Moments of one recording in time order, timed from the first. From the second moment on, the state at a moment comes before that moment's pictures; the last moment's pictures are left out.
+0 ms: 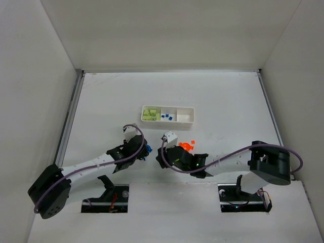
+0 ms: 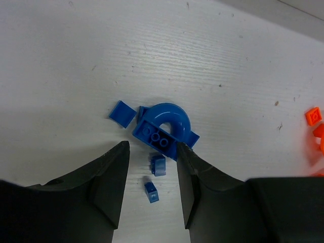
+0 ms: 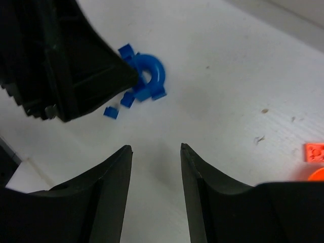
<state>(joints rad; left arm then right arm) -0.83 1.03 0.38 -0.22 -0.43 -0.91 1.25 1.51 0.65 0.34 0.41 0.51</state>
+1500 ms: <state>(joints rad) -0.78 0.79 0.35 -0.20 -0.41 -0.91 1.41 1.72 0.71 0.42 0.51 0.64</state>
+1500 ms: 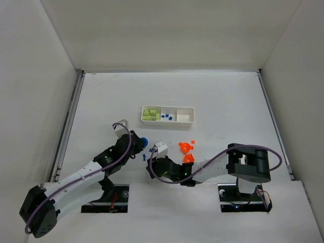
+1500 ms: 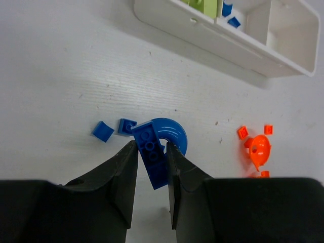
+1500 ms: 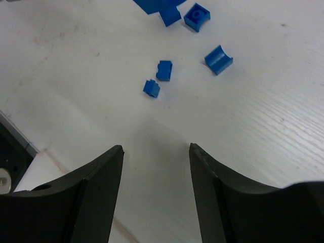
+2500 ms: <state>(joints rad) -0.50 0.90 0.50 -0.05 -0.29 -0.93 1.34 1.84 0.78 0.55 0.61 0.62</state>
